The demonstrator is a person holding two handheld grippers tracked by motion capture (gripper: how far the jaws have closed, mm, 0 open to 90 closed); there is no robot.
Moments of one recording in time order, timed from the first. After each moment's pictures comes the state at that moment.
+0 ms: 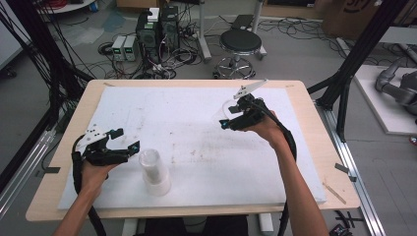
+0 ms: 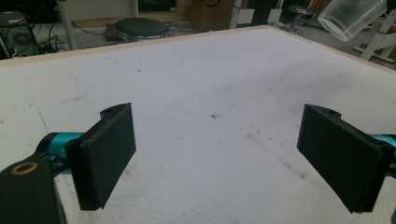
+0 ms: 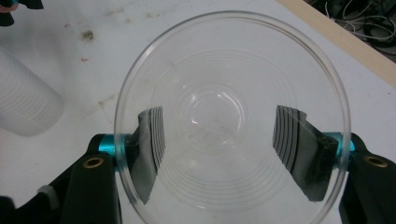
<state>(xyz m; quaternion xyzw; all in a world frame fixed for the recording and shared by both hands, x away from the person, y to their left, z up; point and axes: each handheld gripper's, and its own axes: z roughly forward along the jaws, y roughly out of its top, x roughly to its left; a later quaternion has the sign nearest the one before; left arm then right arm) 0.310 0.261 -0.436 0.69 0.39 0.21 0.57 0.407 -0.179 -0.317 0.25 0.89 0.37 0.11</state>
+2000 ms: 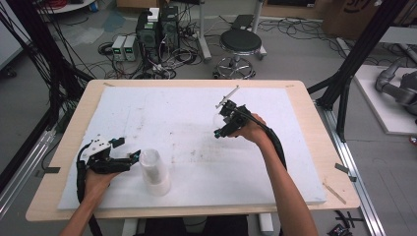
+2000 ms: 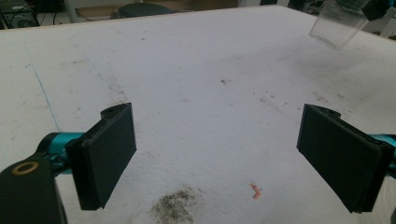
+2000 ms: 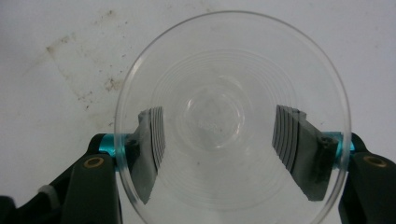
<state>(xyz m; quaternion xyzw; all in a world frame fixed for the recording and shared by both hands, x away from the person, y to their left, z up) 0.305 0.262 -0.468 0.70 0.40 0.21 0.55 0.428 -0.142 -0.360 0.27 0.93 0.23 0.08</state>
